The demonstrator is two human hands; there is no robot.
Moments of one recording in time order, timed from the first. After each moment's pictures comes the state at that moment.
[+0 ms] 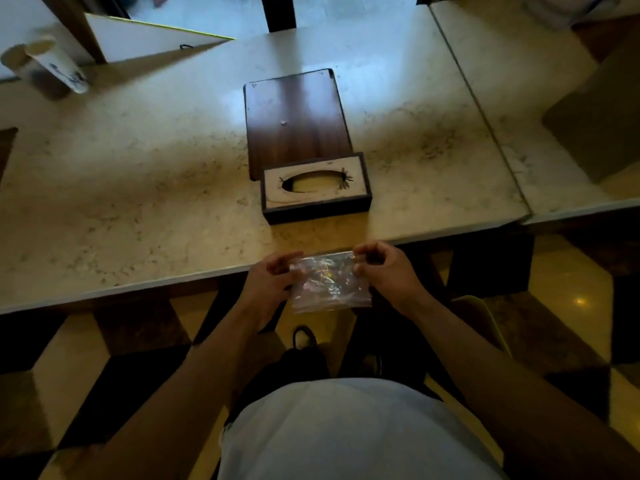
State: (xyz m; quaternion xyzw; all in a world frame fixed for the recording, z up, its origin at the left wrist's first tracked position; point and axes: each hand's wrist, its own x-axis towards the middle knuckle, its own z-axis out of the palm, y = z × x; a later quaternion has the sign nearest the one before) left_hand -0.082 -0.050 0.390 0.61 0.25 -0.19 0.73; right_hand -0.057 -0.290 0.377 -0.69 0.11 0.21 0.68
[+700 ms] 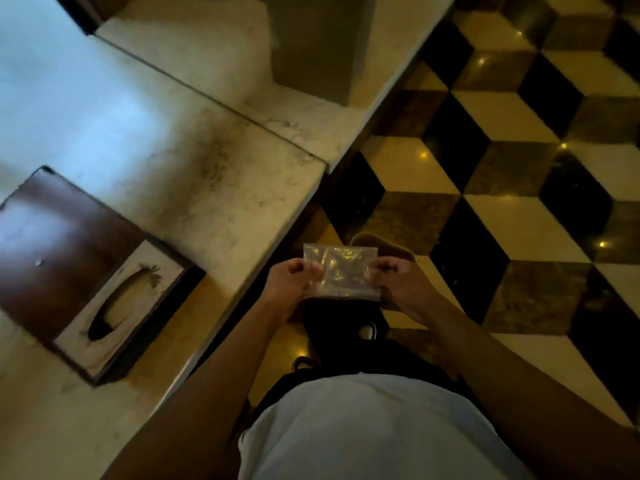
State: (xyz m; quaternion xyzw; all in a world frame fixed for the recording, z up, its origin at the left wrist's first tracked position) left_hand -0.012 -0.298 0.358 0.68 0.02 -0.51 0.53; right_hand -0.173 -0.468 0.344 -0.48 0.47 0.01 0.74
